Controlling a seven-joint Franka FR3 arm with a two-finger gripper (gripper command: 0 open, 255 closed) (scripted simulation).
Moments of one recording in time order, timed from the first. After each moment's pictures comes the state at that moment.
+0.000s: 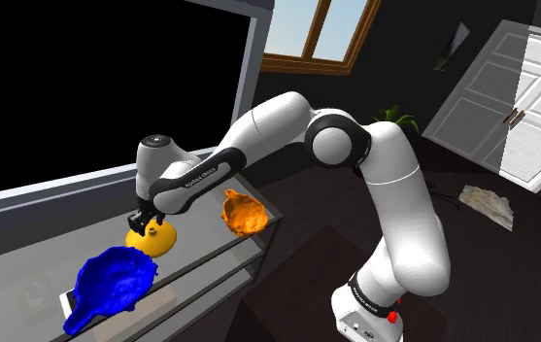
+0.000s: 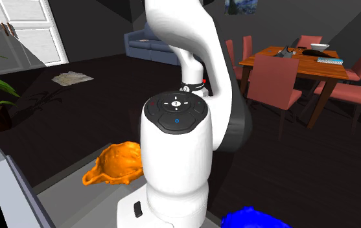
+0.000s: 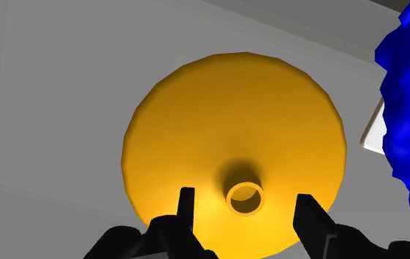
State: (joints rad) arm 0.28 0.81 0.24 -1.64 -0.26 2.47 0.45
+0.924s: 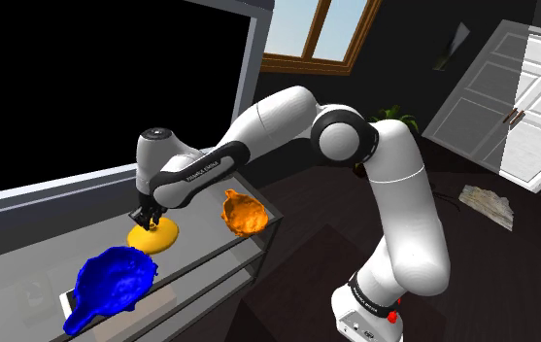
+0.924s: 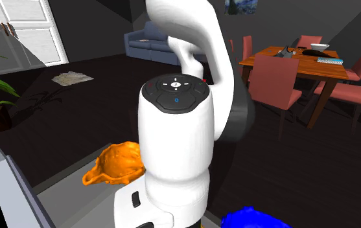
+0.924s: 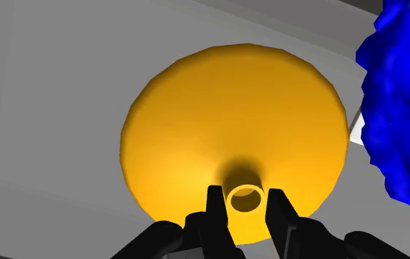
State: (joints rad) arm 0.27 0.76 0.25 -1.65 -0.25 2.44 0.44
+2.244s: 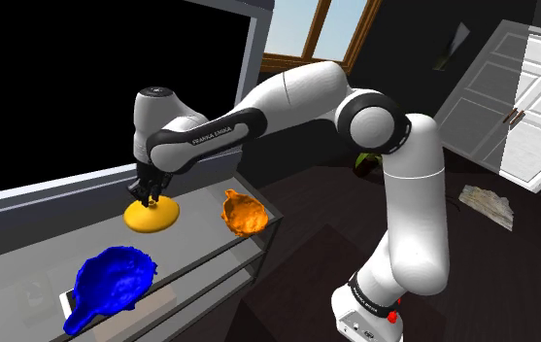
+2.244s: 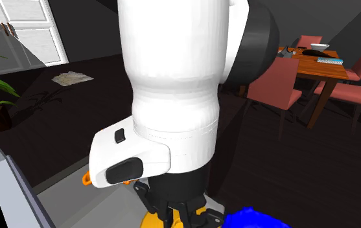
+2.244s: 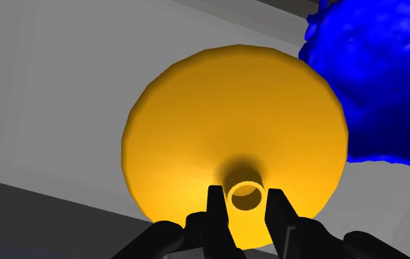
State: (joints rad) arm 0.24 0.59 0.30 -1.65 -0.20 2.27 0.41
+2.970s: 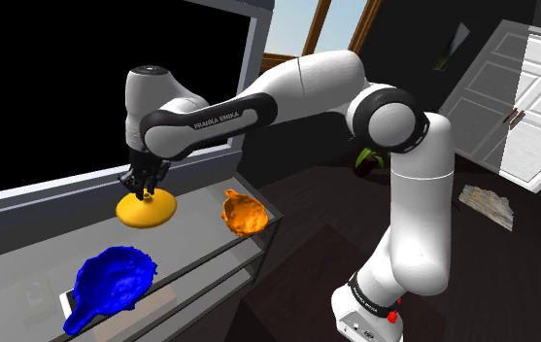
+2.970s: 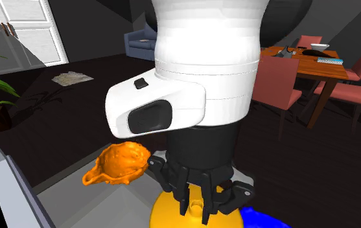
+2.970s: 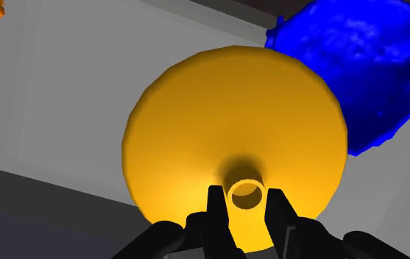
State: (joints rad) arm 0.26 0.51 0.32 -1.63 -0.18 2.18 0.44
